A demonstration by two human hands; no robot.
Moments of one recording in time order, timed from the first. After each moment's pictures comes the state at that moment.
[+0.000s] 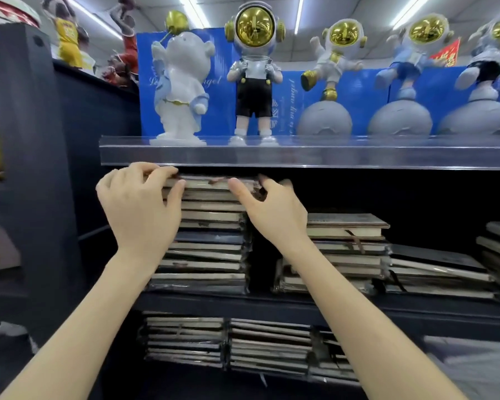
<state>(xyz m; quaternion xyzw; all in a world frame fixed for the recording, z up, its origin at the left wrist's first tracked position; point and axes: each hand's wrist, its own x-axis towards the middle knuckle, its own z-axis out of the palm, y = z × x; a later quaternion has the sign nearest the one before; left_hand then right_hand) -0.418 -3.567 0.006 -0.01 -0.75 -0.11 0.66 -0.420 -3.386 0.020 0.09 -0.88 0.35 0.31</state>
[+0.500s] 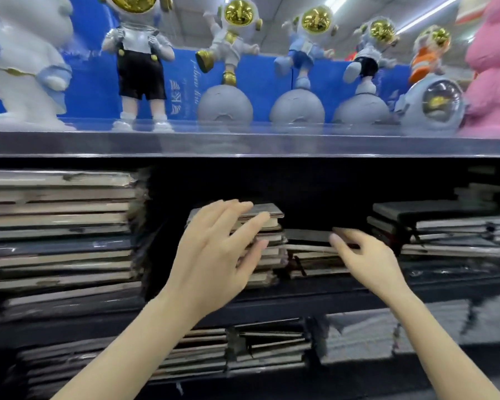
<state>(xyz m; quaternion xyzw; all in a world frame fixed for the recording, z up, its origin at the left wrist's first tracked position) -0.410 -3.376 -0.040 -0.38 -0.75 -0.11 0.54 -0.388 -3.117 -0.064 -0.08 -0.90 0.26 0.34</state>
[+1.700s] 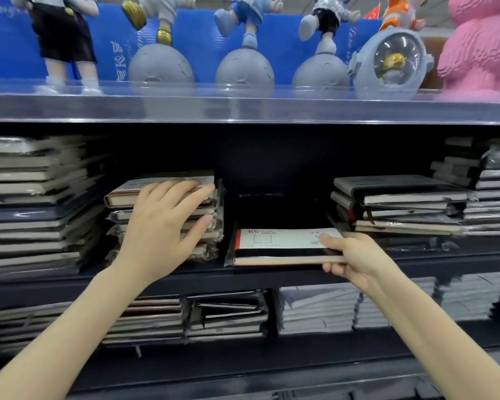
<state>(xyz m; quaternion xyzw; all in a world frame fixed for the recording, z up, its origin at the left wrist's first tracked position) -0.425 -3.324 -0.055 -0.31 -0.81 -0.07 0.49 -0.369 -3.037 -0.076 -0.15 -0.67 0.72 0.10</state>
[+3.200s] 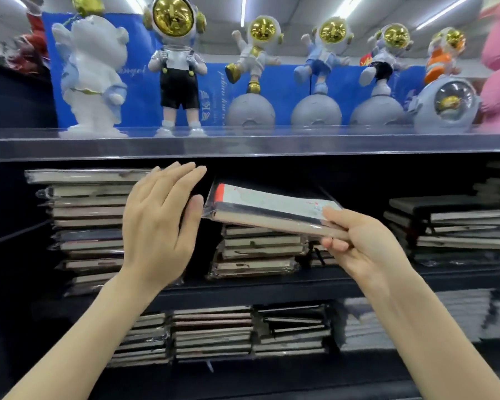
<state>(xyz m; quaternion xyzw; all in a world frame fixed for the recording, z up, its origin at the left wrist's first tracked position) -0.379 -3.462 -0.014 -0.29 -0.72 -0.18 0.61 -0.336 -3.221 -0.009 -0.04 -0.52 0.83 0.17</state>
